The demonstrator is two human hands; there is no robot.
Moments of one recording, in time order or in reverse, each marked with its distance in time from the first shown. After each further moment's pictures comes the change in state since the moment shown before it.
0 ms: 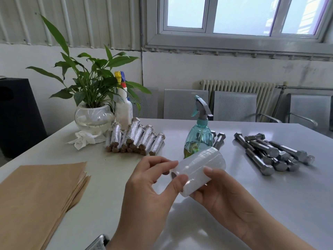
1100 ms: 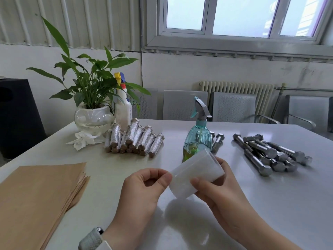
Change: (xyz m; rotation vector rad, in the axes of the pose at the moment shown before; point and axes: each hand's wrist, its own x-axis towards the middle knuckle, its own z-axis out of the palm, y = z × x) left_hand 0.004 -0.022 0.000 -0.352 -0.087 -0.506; right_hand -0.001 0.012 -0.009 -0.542 0.337 -0.275
